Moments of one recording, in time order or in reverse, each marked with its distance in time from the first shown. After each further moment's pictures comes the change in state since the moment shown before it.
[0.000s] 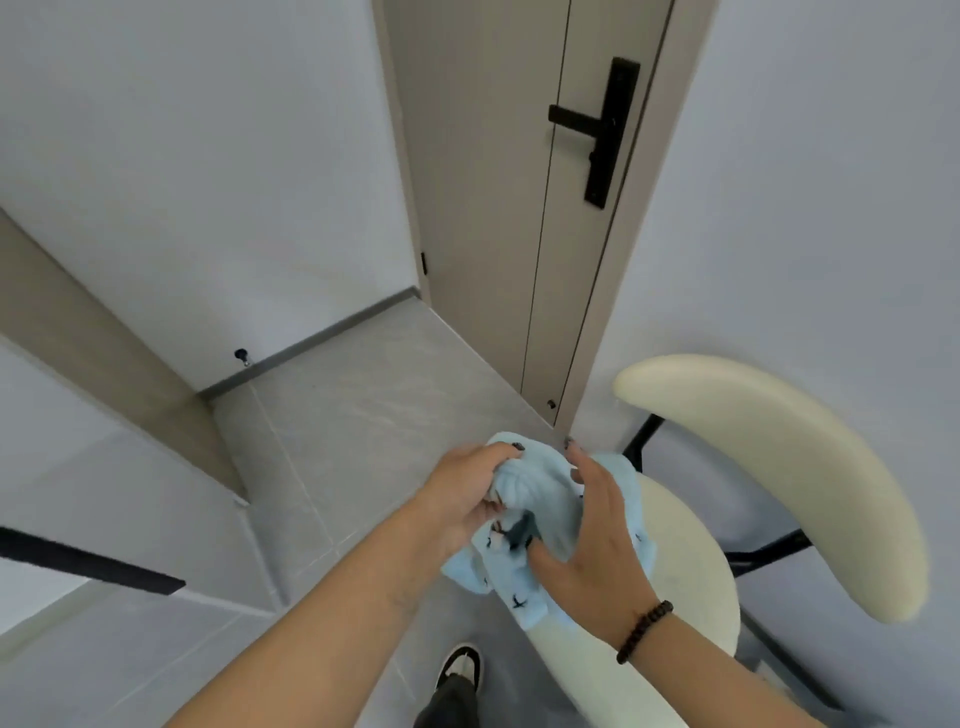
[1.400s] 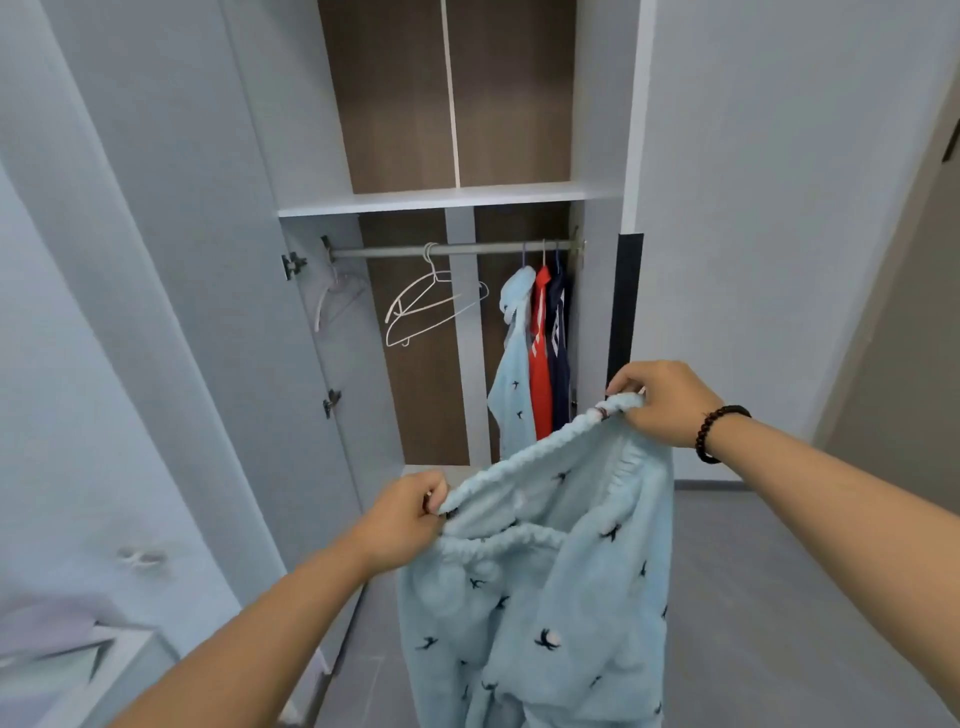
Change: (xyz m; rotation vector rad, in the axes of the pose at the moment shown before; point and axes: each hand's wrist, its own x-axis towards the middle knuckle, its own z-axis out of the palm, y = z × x) left_hand -0.484 -0.072 -0.494 0.880 0.885 0.636; right_hand -0.104 -0.460 0.272 -0.373 -0.406 -0.851
